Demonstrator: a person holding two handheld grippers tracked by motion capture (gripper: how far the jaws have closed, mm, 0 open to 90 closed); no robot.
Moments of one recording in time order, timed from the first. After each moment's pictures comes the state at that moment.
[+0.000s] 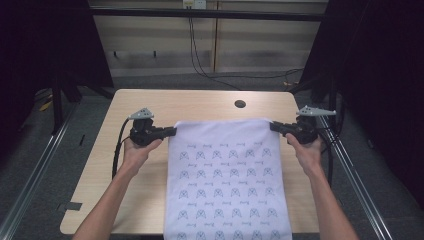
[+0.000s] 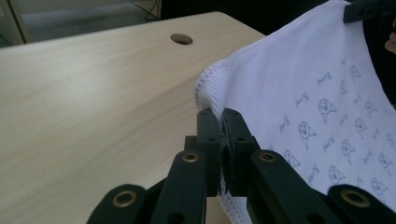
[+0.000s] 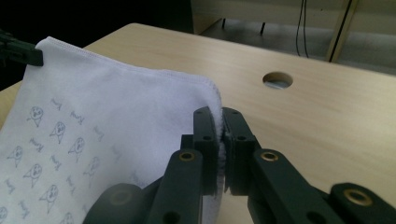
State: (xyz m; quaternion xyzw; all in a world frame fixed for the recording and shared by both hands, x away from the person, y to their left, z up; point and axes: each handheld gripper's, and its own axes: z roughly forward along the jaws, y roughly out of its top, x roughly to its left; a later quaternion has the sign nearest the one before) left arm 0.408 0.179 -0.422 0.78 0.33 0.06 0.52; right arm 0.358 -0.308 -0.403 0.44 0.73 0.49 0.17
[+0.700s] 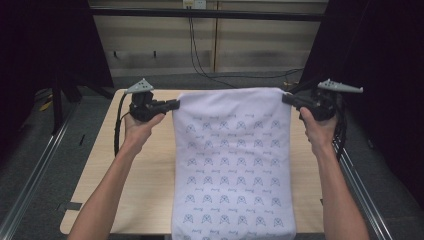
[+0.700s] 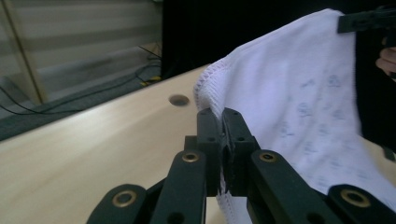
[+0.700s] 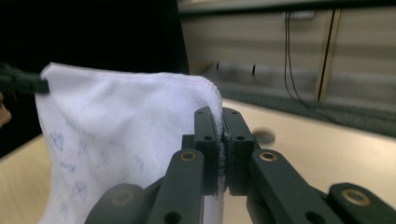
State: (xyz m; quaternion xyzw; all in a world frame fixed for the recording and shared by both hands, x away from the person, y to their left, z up) left arm 0.413 0.163 -0.363 0.77 0.29 0.10 0.56; right arm 0.366 -0.326 -0.337 0.45 0.67 0.55 0.21
